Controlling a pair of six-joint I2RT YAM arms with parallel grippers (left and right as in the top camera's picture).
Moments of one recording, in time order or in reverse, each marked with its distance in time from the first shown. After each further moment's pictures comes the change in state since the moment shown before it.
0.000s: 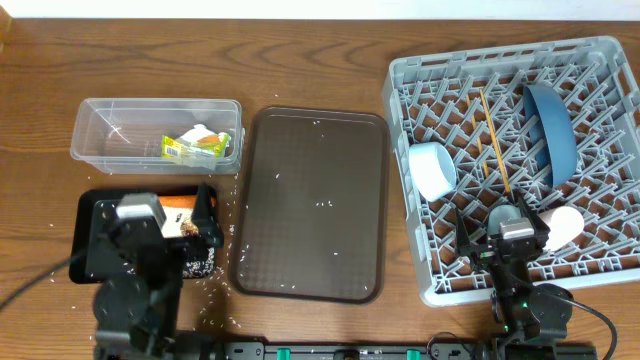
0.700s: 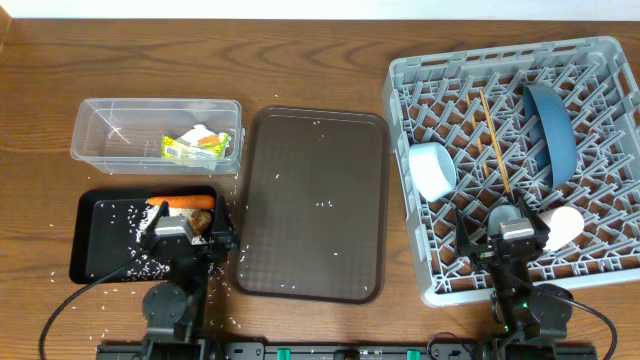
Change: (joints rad) left arm 0.028 -0.268 -0.560 0.380 0.015 0.007; right arm 0.000 0.000 0.000 0.000 0.000 0.000
